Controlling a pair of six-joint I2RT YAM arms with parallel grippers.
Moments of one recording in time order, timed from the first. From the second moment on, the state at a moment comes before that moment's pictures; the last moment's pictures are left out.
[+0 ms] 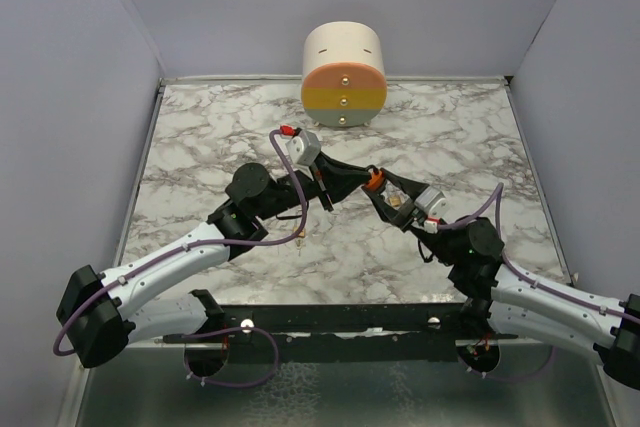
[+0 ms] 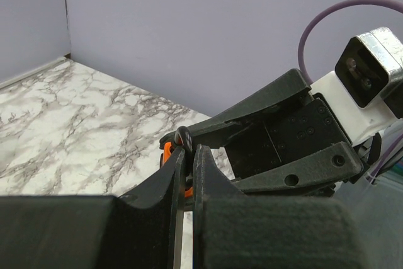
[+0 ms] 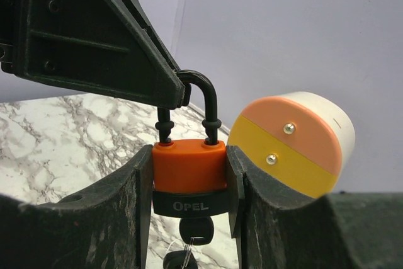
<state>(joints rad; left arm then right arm) -0.87 1.10 0.80 0.52 0.35 -0.35 0.96 0.76 0.37 0.79 0.08 -0.37</state>
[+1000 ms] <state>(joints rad) -0.88 1.11 0.79 0.54 0.33 -0.30 0.96 0.76 0.39 0.75 0.11 -0.40</state>
